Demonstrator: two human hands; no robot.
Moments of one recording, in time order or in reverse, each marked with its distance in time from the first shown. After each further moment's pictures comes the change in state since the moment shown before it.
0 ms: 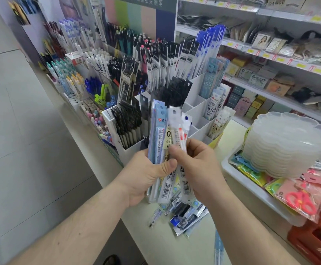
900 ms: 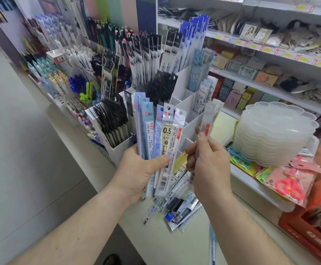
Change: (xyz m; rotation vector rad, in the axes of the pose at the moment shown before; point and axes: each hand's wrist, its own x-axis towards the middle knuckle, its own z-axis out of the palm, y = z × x) left_hand 0.006 -0.009 0.014 0.009 0.143 0.036; right_hand -0.012 -0.007 -0.014 0.128 0.423 0.076
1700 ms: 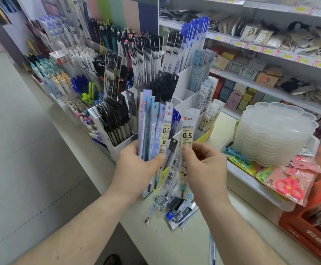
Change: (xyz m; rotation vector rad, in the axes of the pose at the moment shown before) left_hand -0.007 -0.001 -0.002 0.293 0.162 0.257; right_hand -0.011 0.014 -0.001 -0.233 0.001 -0.181
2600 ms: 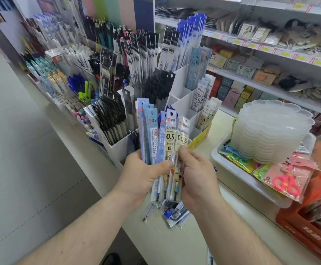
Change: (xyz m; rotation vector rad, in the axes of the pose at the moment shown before) left_hand -0.007 -0.009 0.013 -0.314 -0.157 -0.221; right_hand -0.004 0.003 0.005 0.517 -0.118 0.483
